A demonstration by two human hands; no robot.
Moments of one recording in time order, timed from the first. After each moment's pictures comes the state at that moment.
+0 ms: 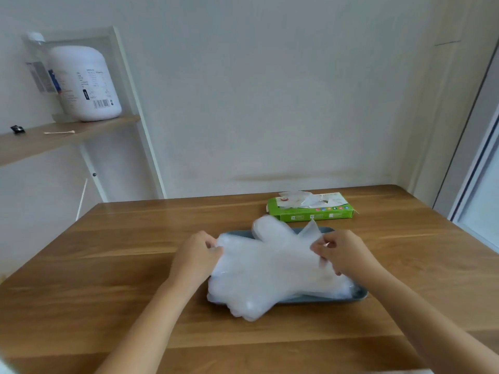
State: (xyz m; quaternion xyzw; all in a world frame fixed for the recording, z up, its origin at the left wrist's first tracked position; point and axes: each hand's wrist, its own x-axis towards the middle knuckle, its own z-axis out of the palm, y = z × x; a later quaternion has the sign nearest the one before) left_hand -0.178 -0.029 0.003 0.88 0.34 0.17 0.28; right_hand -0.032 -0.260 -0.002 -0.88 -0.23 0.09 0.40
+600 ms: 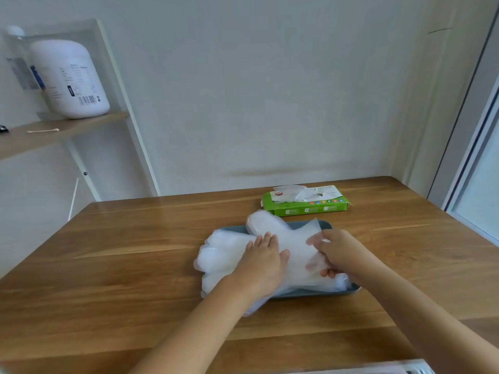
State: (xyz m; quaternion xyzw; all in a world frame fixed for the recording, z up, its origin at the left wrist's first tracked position) left_hand -0.131 -0.120 -0.005 0.98 0.12 -0.05 0.15; right_hand -0.040 -0.261 0.004 -0.85 -0.14 0.23 0.46
